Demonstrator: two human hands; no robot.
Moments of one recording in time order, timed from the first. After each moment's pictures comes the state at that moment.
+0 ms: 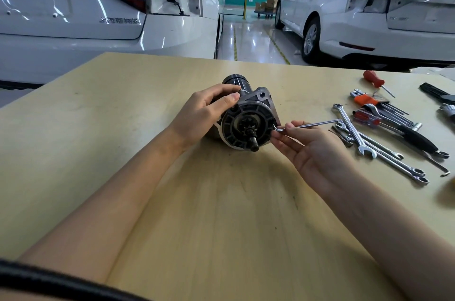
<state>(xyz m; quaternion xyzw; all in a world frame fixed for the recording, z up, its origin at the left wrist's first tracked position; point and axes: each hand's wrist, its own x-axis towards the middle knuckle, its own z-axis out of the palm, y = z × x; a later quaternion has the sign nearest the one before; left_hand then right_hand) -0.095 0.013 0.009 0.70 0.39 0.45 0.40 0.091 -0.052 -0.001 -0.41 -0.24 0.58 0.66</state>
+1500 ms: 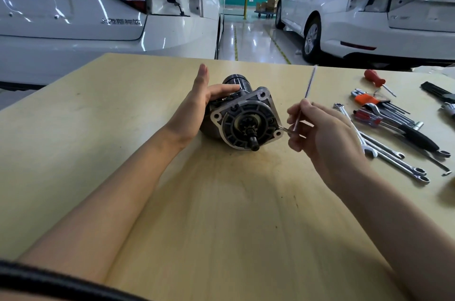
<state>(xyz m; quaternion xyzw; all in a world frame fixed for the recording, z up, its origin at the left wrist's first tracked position) -0.098 0.022 0.008 0.64 0.40 0.44 0.49 0.097 -0.055 0.014 -0.47 -0.42 0.46 0.62</state>
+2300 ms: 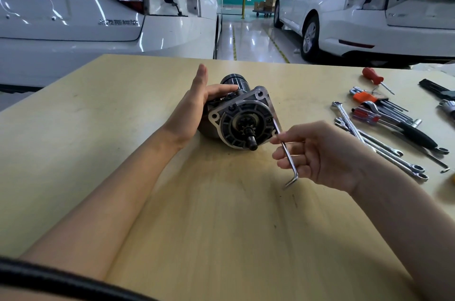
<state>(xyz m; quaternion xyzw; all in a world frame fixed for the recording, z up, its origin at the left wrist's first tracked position) -0.100 0.025 0.007 0.65 0.39 0.44 0.48 0.106 -0.065 0.029 -0.53 -0.38 0.66 0.38</state>
